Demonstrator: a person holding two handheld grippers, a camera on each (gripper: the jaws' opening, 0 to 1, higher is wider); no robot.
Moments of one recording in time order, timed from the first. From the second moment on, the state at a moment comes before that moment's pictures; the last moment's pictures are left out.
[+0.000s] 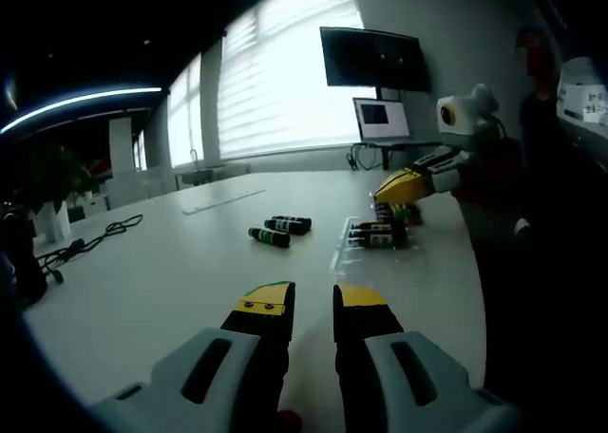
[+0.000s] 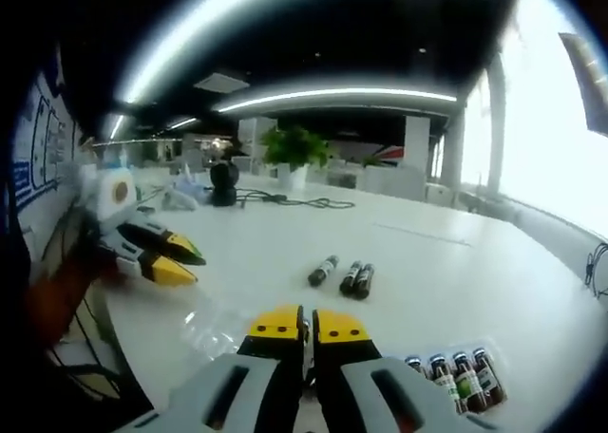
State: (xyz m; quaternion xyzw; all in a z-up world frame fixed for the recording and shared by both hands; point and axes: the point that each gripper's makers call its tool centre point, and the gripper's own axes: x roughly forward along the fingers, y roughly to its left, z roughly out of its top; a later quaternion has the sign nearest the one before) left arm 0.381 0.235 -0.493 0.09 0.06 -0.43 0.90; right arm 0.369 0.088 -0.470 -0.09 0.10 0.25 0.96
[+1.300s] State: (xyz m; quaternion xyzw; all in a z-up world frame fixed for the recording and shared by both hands) left arm 0.382 0.236 -0.490 0.08 0.05 -0.43 0.90; right arm 0.363 0.079 -0.451 -0.05 0.01 0.26 0.96
